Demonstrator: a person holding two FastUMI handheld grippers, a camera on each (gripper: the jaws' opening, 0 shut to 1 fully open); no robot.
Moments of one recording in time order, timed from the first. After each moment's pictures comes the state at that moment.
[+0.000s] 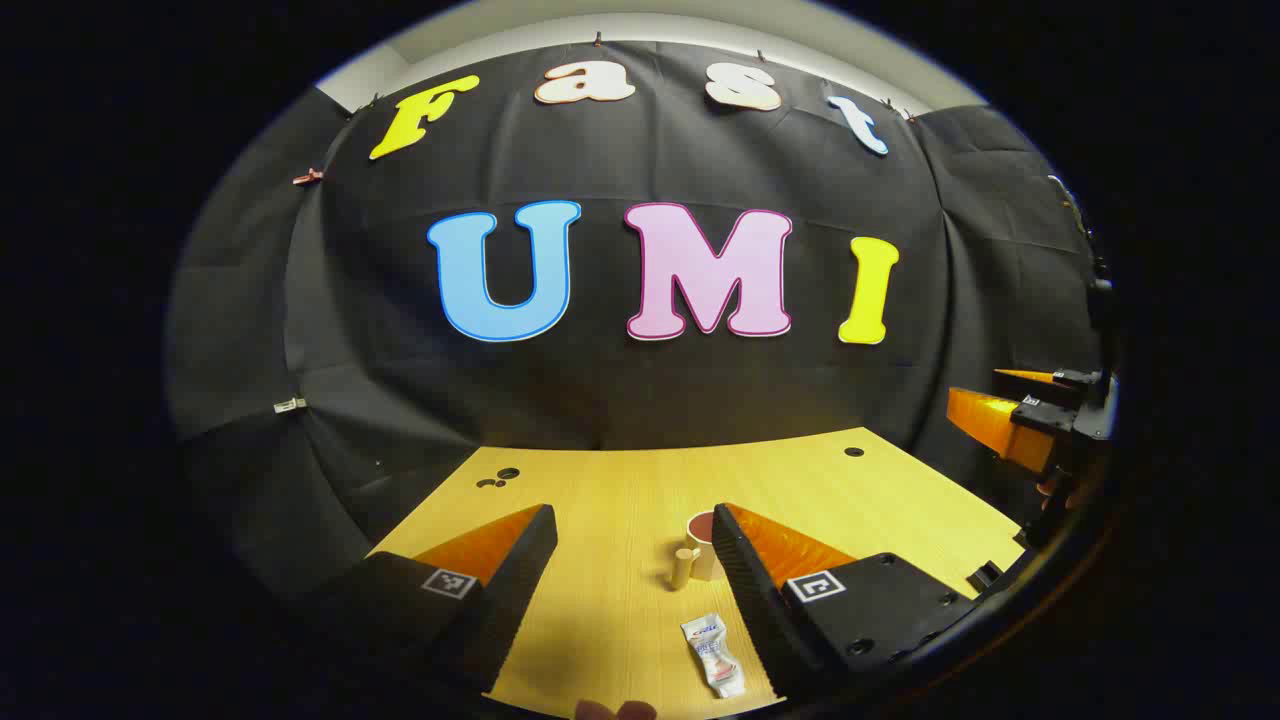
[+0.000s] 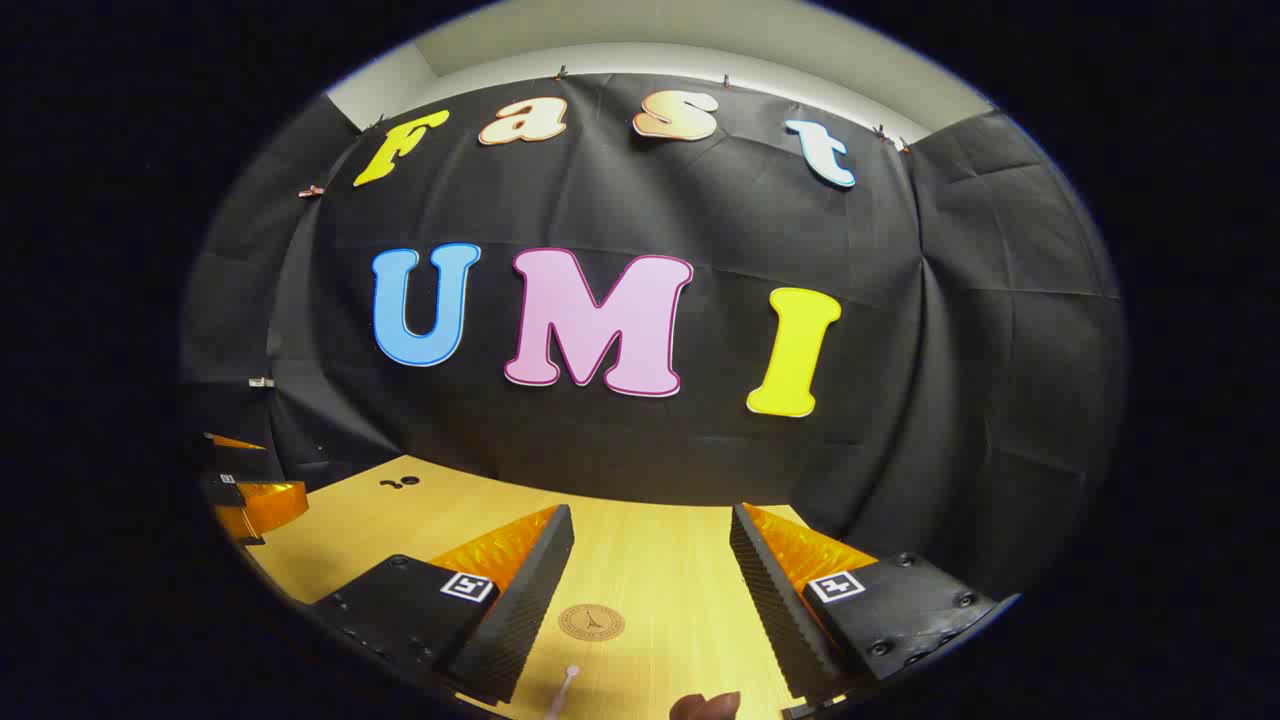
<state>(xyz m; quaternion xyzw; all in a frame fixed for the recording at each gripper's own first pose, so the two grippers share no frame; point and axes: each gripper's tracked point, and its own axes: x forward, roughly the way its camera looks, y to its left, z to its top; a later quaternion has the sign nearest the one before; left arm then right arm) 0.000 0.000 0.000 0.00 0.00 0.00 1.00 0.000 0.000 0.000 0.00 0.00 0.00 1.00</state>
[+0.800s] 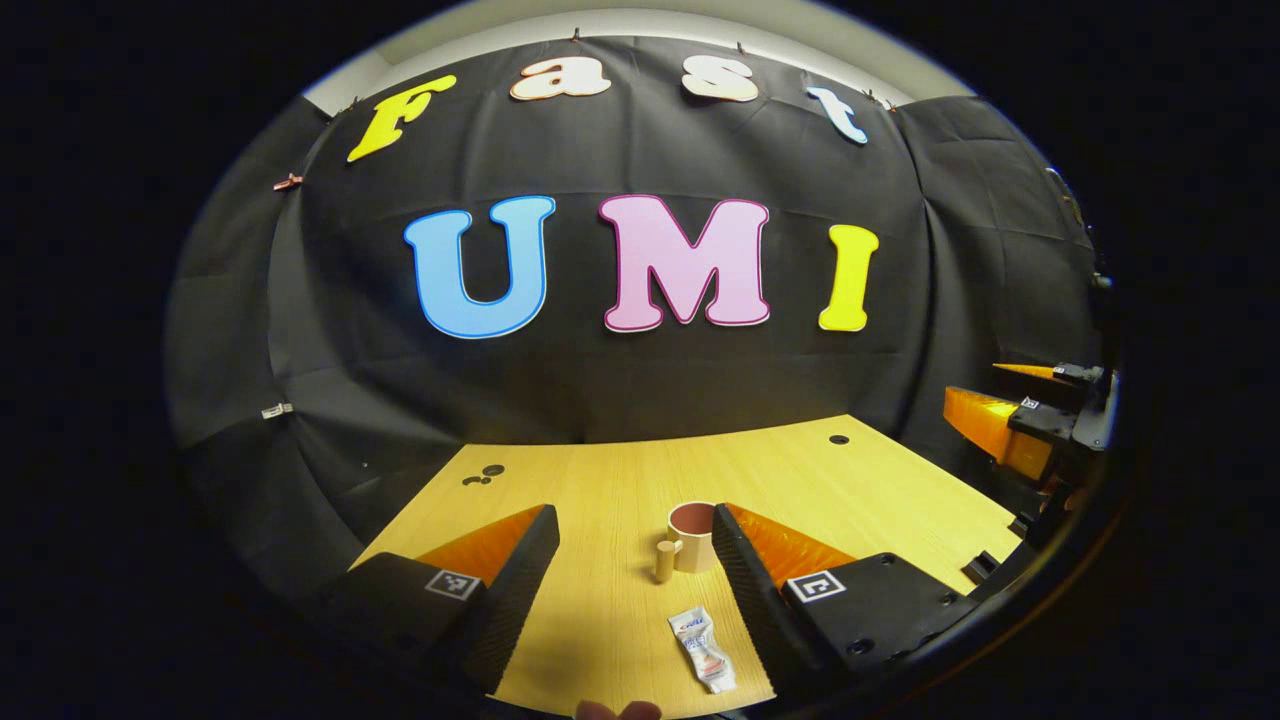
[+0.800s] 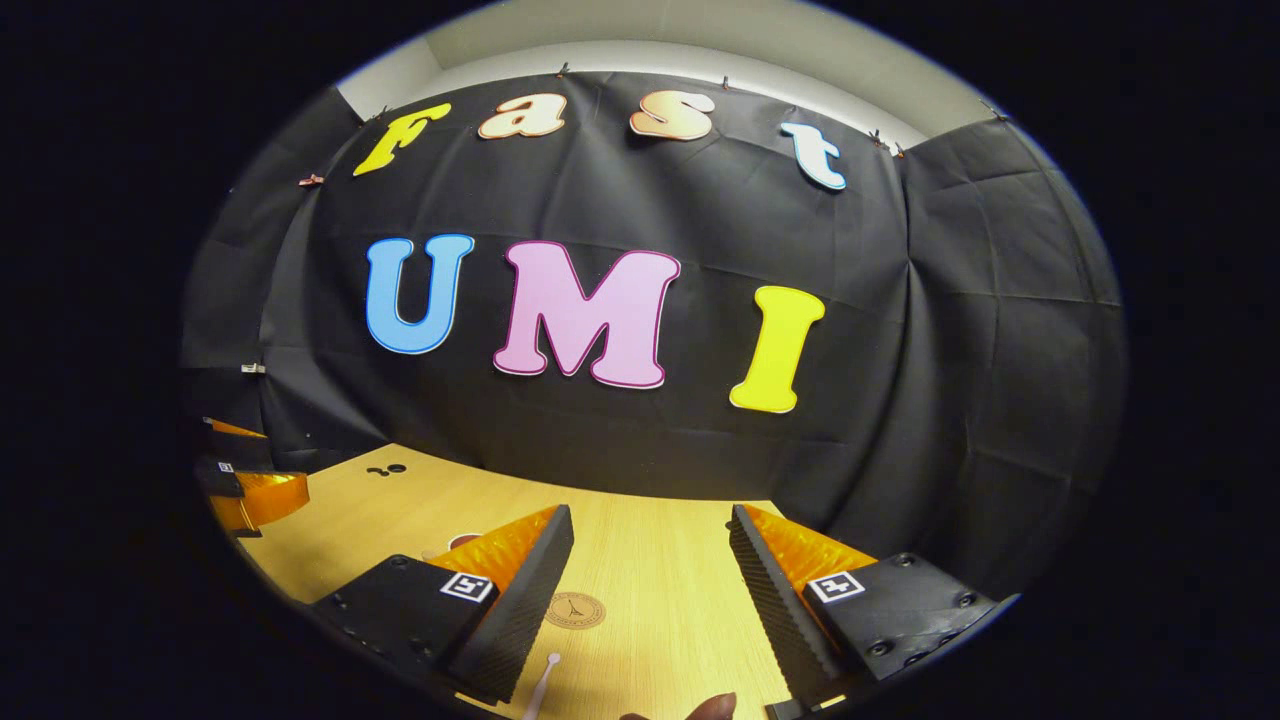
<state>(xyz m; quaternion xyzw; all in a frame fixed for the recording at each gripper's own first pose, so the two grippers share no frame) 0.001 -0.016 -0.011 0.01 0.02 -0.02 1.00 -0.013 -0.009 -0.010 -0.01 0.01 -0.01 1.00</state>
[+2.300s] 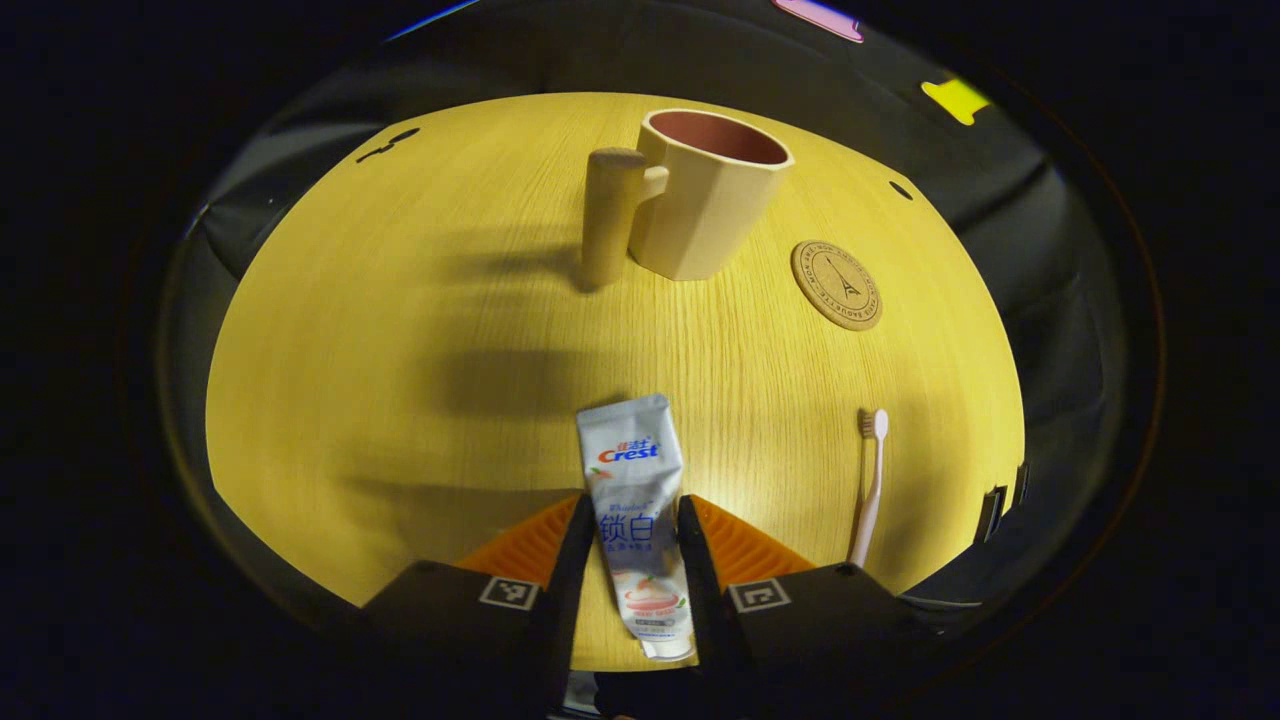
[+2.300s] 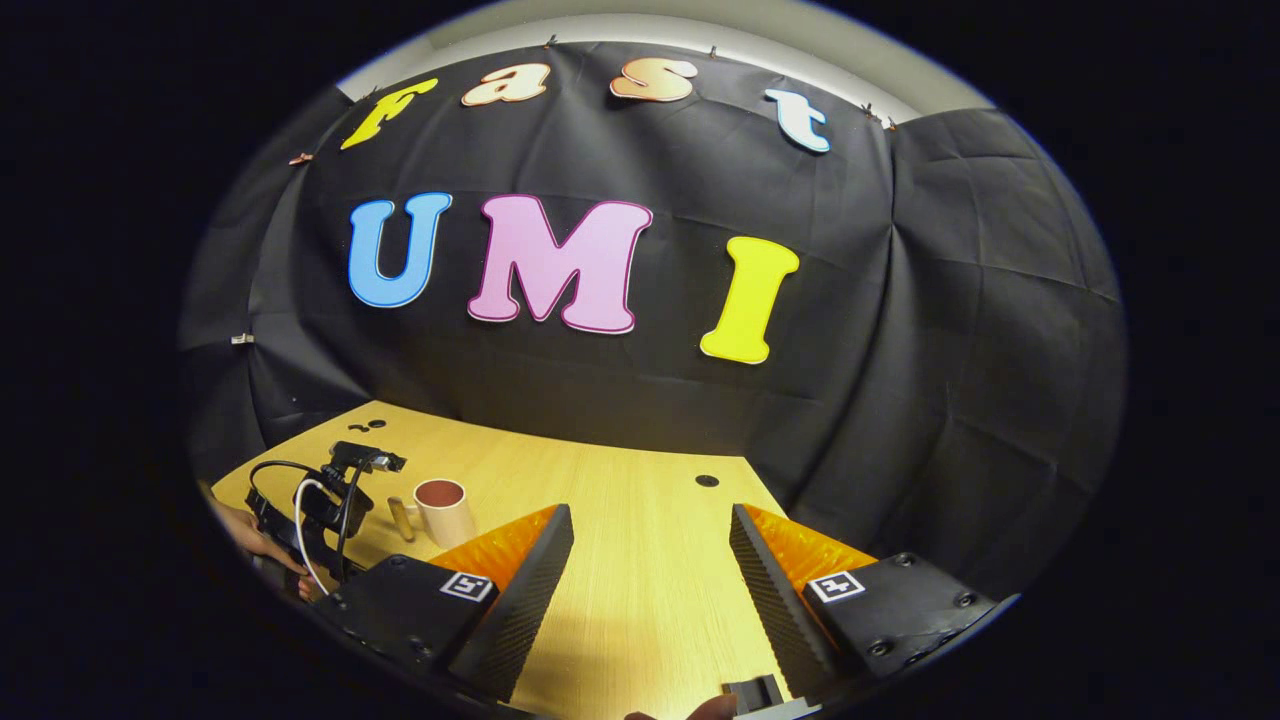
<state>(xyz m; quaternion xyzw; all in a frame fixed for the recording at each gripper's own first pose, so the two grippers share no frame) 0.065 -0.078 -0.288 -0.07 0.50 -0.04 0.86 -0.033 -0.058 -0.057 -0.02 0.08 -0.03 1.00</state>
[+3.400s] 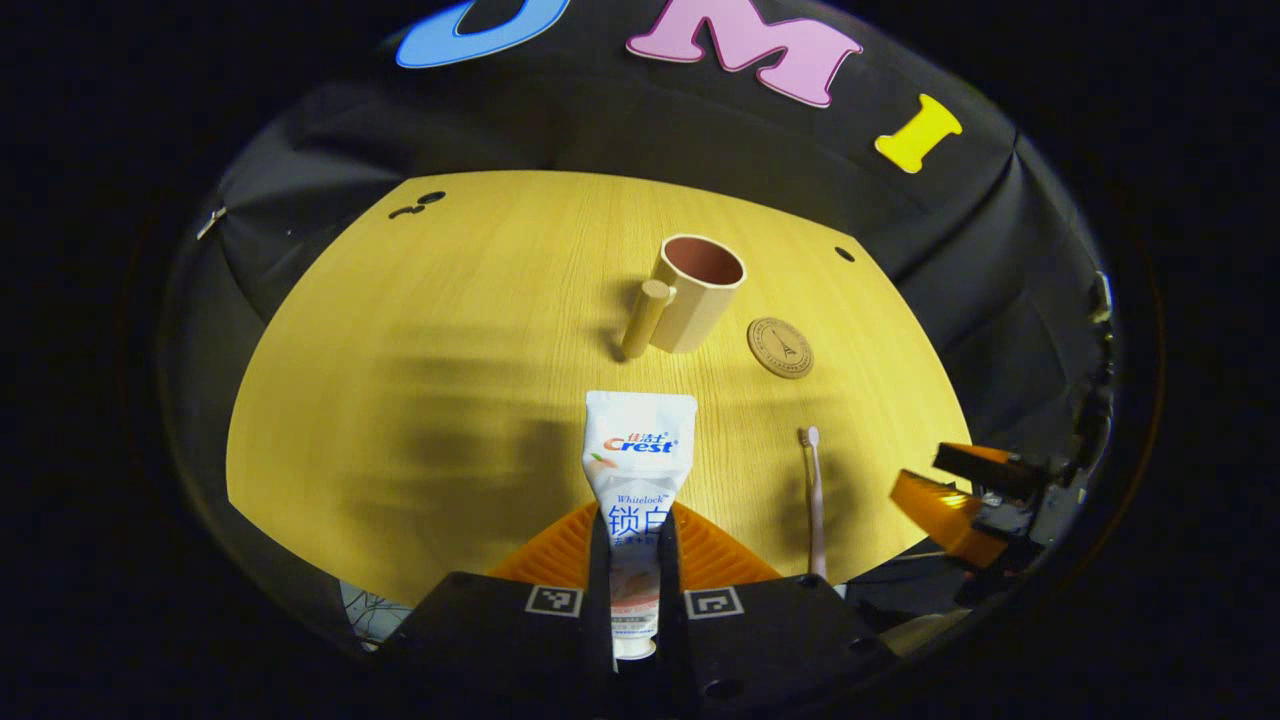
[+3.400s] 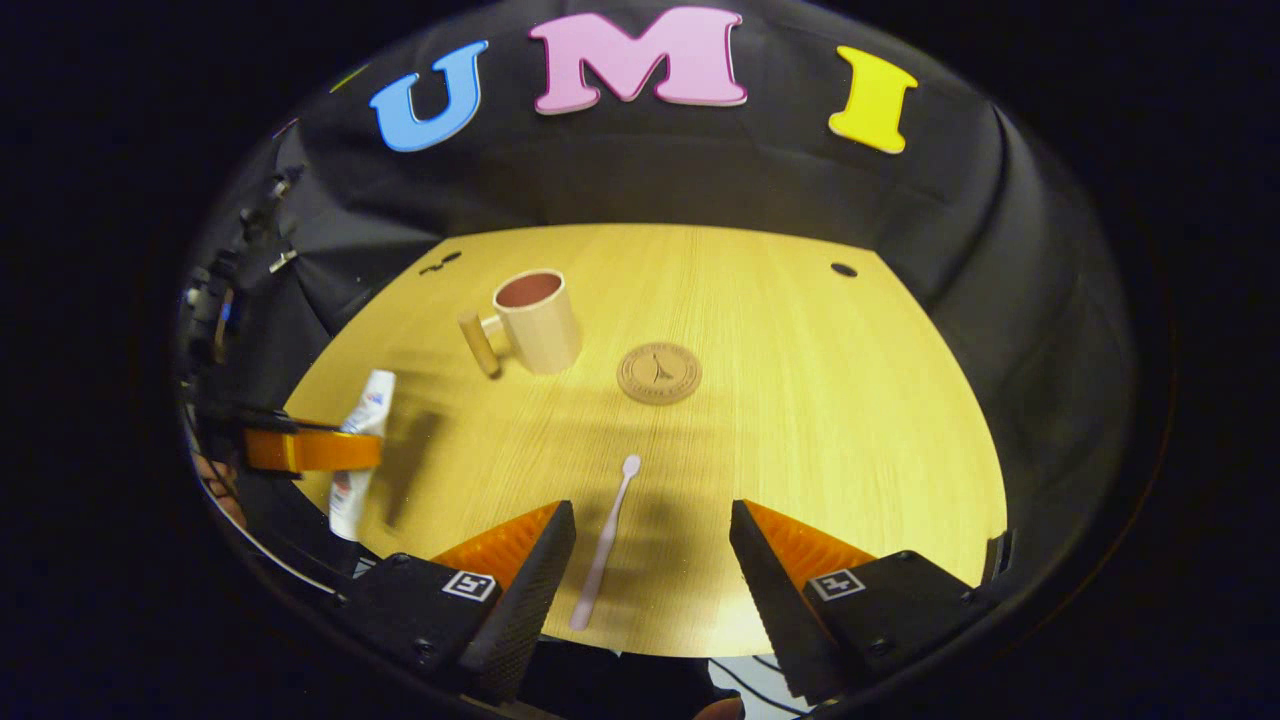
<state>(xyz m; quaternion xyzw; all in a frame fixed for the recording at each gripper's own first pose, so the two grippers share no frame) 0.017 -0.027 -0.196 -0.09 0.37 -0.08 0.92 -0.058 0.056 -0.246 0.02 0.41 0.10 0.91</state>
